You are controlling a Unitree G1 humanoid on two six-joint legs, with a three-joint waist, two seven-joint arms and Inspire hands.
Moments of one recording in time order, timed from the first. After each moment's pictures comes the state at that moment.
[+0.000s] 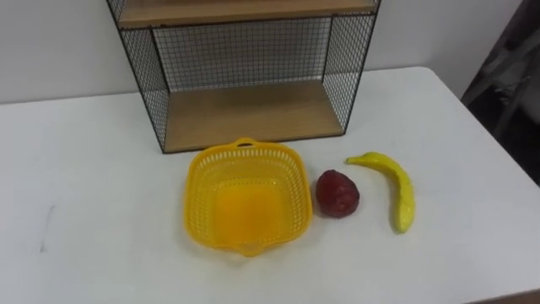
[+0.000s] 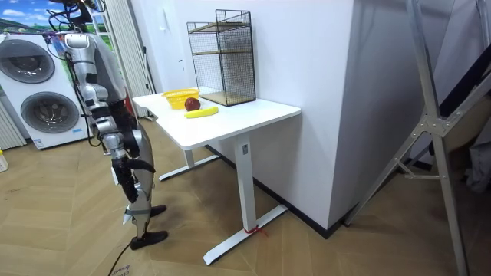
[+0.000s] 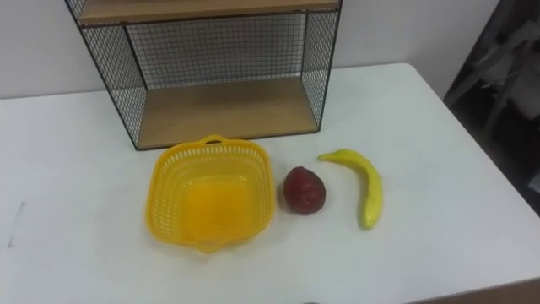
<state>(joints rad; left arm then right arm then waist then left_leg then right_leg) 0.29 0.17 0.37 1.14 0.38 0.12 0.21 0.15 -0.24 -0.63 1.31 1.21 0.12 -0.20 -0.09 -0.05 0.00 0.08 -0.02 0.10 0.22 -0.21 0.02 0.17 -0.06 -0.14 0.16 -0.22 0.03</state>
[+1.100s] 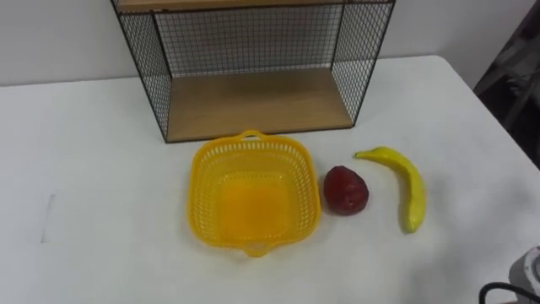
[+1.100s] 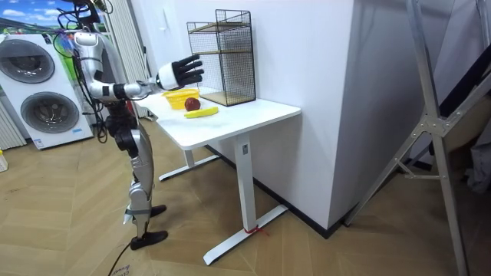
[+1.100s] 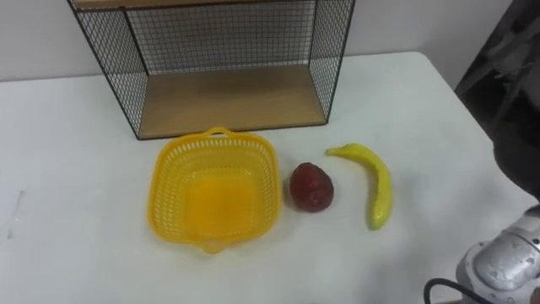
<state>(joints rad) 0.29 0.21 0.14 1.08 0.34 0.00 0.22 0.14 -0.34 -0.27 -0.05 0.08 -0.14 -0.66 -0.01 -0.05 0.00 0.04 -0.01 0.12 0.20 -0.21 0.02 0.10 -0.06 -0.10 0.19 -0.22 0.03</state>
